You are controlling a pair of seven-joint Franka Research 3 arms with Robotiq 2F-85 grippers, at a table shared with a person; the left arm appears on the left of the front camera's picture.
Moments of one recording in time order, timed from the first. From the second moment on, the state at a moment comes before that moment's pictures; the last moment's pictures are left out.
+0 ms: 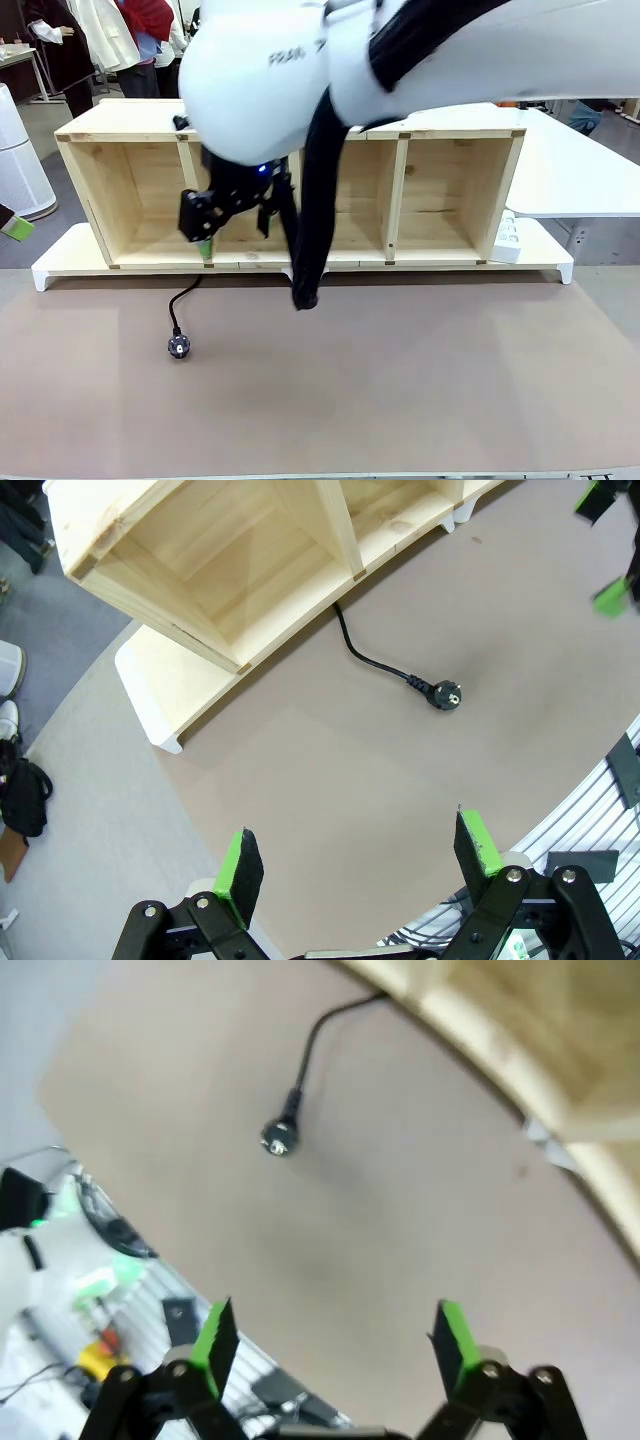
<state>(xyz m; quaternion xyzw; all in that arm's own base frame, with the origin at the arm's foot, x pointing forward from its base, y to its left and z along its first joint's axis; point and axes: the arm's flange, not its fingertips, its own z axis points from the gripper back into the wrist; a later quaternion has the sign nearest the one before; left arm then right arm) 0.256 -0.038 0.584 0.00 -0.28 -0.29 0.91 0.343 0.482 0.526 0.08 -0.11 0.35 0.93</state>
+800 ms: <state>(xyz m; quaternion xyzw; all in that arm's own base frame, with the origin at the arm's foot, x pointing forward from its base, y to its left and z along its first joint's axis) 0.256 -0.038 0.584 0.00 -0.28 -0.29 0.91 0.342 0.530 0.485 0.06 -0.18 0.32 0.93</state>
